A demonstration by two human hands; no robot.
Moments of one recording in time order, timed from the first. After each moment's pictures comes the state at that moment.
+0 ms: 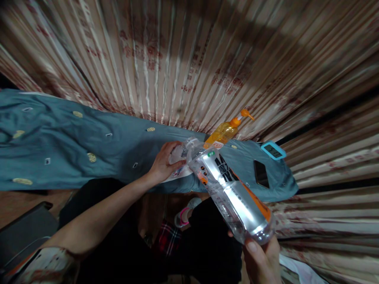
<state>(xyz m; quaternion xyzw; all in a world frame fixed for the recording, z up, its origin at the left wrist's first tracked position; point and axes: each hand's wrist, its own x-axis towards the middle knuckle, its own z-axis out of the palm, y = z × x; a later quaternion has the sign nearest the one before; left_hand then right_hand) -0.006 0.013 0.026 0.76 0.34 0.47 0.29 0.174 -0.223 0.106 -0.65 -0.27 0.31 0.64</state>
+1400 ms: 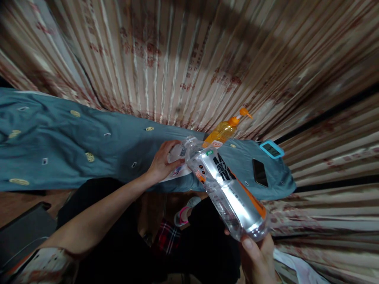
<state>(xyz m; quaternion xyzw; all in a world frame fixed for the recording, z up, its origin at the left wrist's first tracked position) -0.005 0.015 0.024 0.77 0.33 0.48 0.27 0.168 -0.220 0.105 -0.64 -0.25 0.31 0.66</state>
